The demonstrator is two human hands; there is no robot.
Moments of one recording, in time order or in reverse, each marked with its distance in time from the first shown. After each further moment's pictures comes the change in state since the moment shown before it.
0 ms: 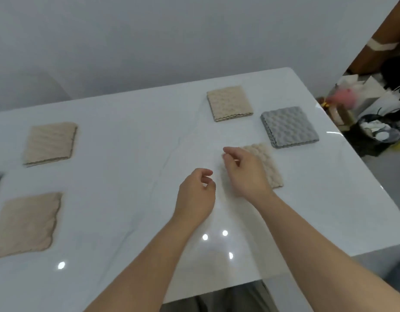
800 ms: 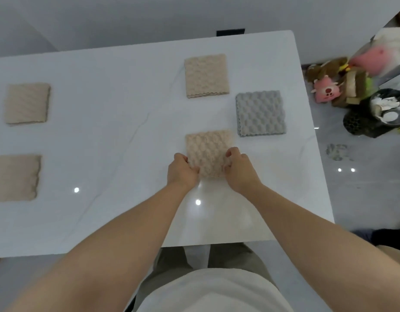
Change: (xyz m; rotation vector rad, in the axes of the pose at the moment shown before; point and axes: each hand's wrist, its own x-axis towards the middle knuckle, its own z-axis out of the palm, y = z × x) left_hand 0.036 0.058 0.099 0.207 0.019 -0.460; right_hand 0.042 0.090 -0.112 -0.378 -0.430 0.190
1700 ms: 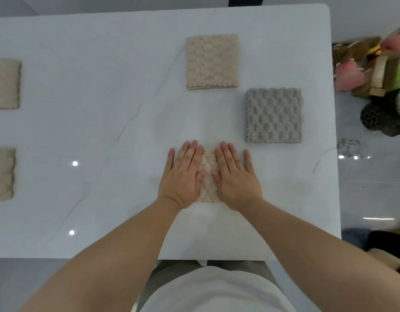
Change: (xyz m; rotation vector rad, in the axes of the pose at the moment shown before) left_hand 0.045 -0.038 0.034 0.783 0.103 0.667; right_hand 0.045 0.039 0.036 -0.673 0.070 -0.443
